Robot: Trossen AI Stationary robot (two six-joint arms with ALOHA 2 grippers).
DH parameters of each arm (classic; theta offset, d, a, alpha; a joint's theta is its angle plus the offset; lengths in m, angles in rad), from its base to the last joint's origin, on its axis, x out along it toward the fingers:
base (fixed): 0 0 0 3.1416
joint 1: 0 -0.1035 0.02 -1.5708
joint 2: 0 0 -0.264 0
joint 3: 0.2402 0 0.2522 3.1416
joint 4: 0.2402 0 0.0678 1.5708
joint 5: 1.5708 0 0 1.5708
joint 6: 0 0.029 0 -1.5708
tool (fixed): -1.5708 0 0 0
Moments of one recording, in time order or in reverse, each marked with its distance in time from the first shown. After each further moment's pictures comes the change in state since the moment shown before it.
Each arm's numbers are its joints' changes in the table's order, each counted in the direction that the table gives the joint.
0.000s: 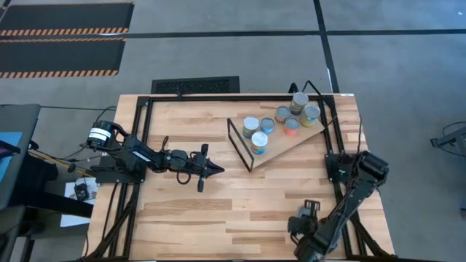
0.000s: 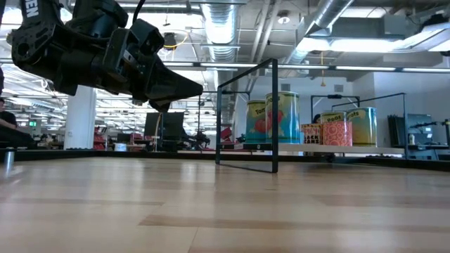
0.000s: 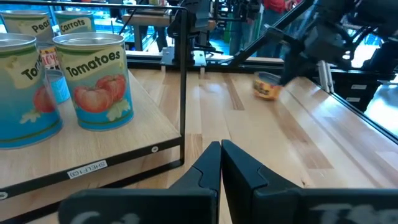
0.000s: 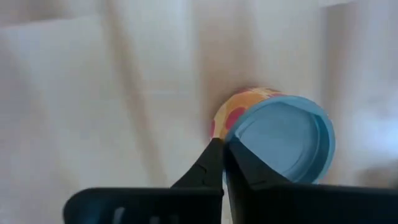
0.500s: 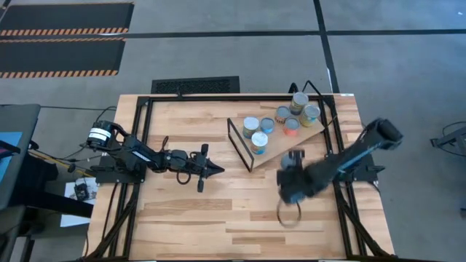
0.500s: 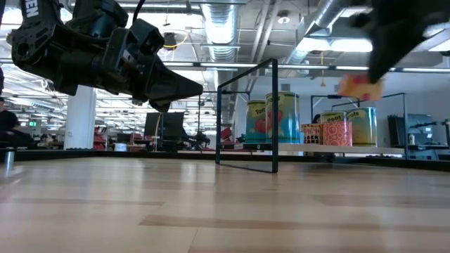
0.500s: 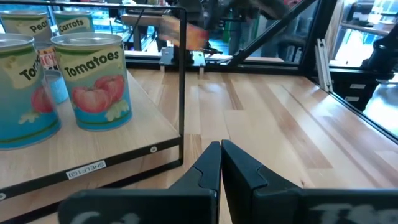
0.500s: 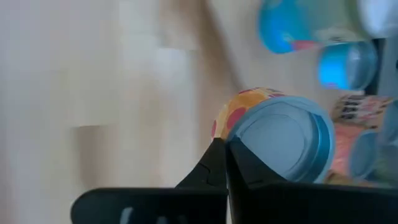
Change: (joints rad) left arm 0.000 0.000 0.000 0.000 -0.003 0.002; right arm 0.434 0.409 -0.119 0.099 -0.363 -0.661
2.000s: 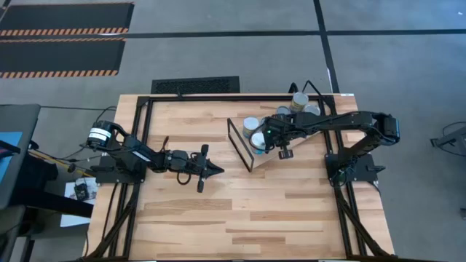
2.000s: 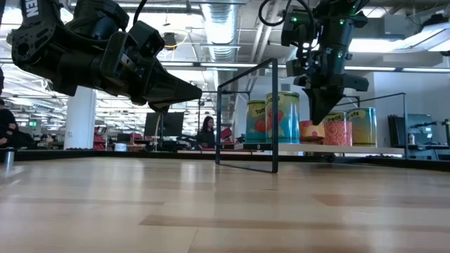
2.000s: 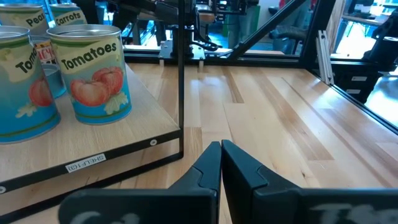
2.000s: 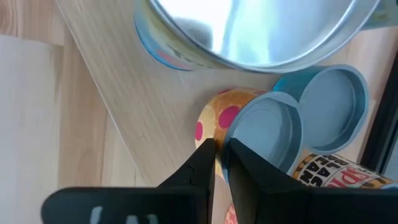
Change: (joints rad) left arm 0.000 0.000 0.000 0.025 -0.003 0.009; right arm 0.723 0.028 -0.160 -0.444 0.294 -0.888
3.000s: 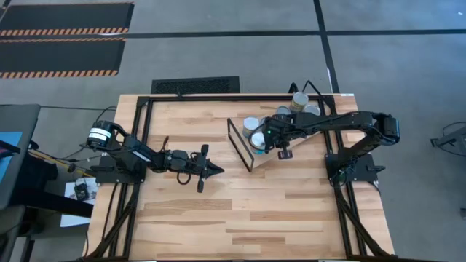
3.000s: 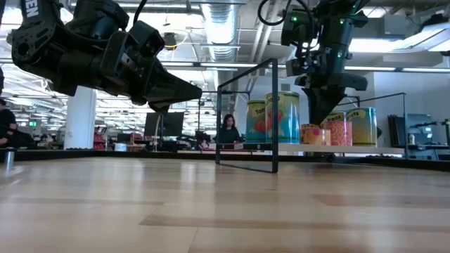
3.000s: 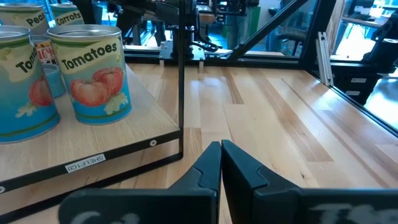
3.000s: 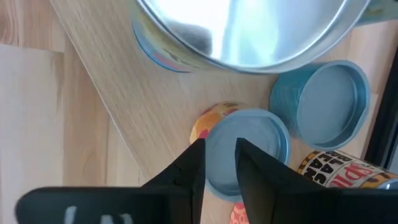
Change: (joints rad) left arm 0.000 0.000 0.000 -0.002 0.000 -0.006; right arm 0.002 0.001 0.001 -0.001 -0.001 0.041
